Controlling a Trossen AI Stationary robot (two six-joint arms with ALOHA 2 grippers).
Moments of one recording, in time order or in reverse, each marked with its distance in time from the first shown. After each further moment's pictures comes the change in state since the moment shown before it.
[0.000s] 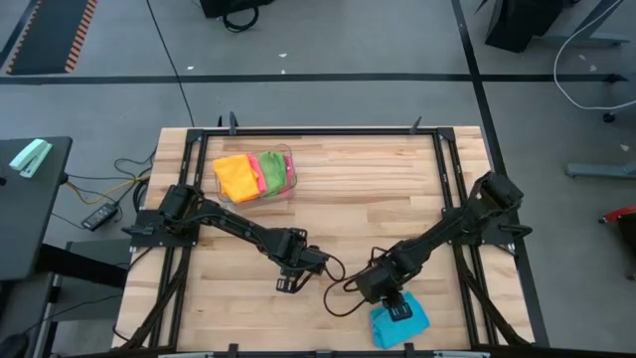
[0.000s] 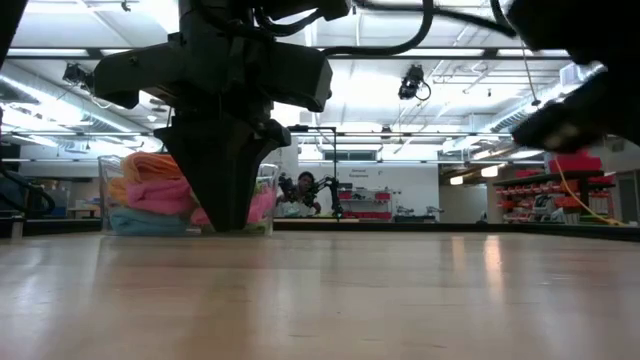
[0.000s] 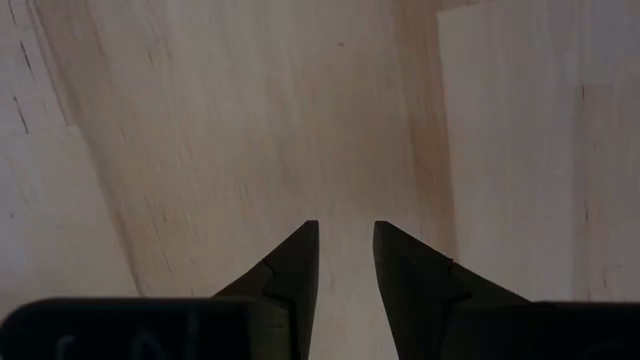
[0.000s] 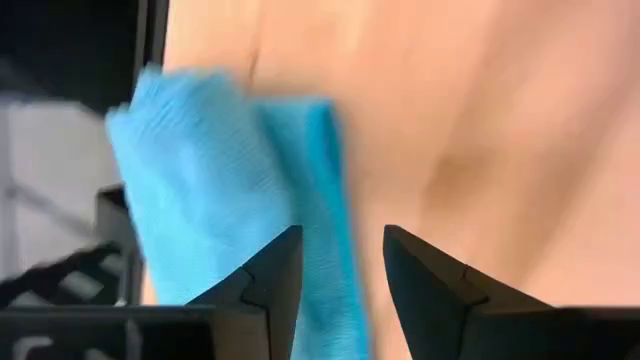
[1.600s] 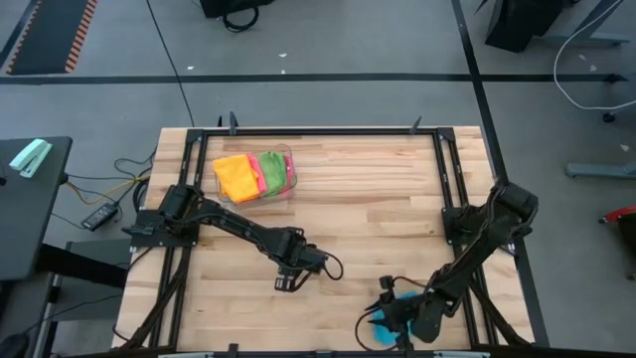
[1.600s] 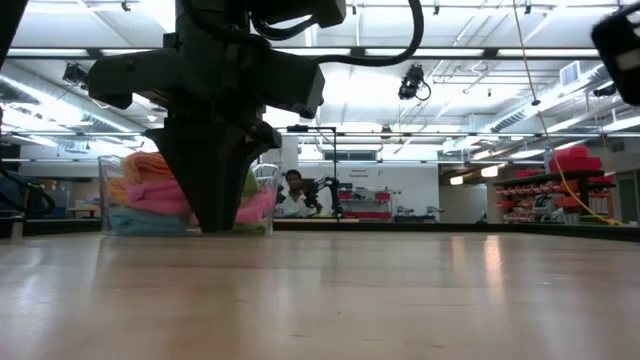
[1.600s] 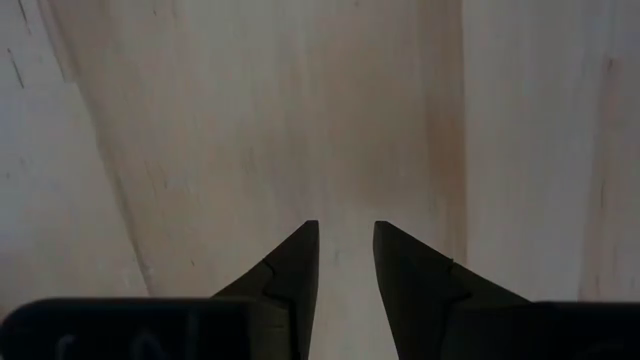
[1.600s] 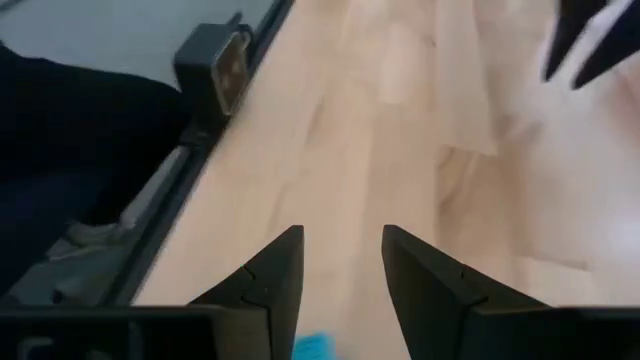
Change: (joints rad) left arm -0.001 0.000 0.000 -0.048 0.000 -0.035; right arm 0.380 -0.011 -0.299 0.862 0.957 0.058
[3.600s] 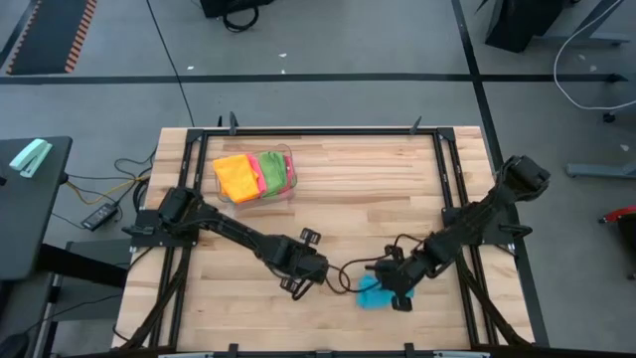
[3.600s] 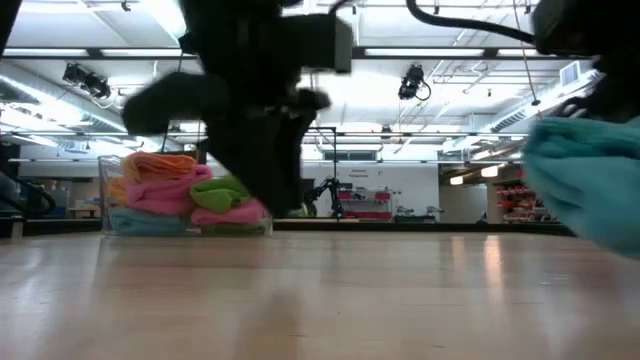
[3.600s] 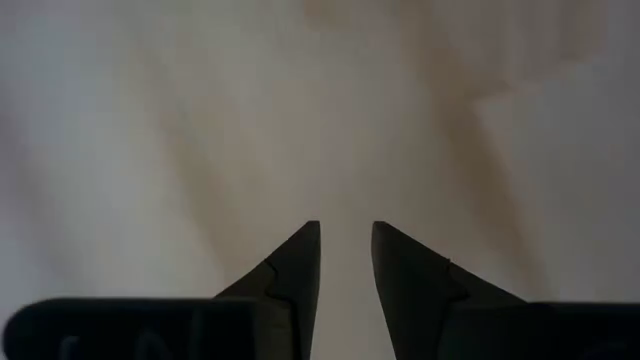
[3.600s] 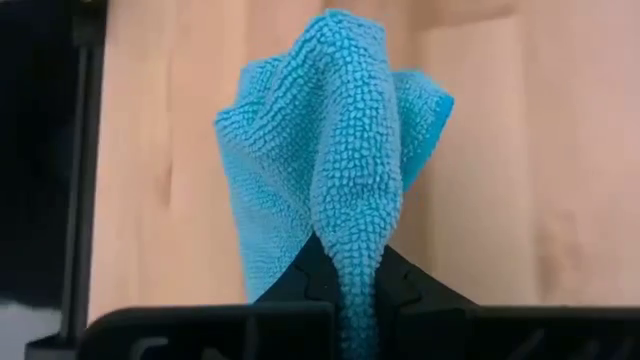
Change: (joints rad) left arm -0.048 0.000 0.000 0.190 -0.223 0.276; right arm -0.280 -0.266 -0.049 -0.510 -0.529 0.301
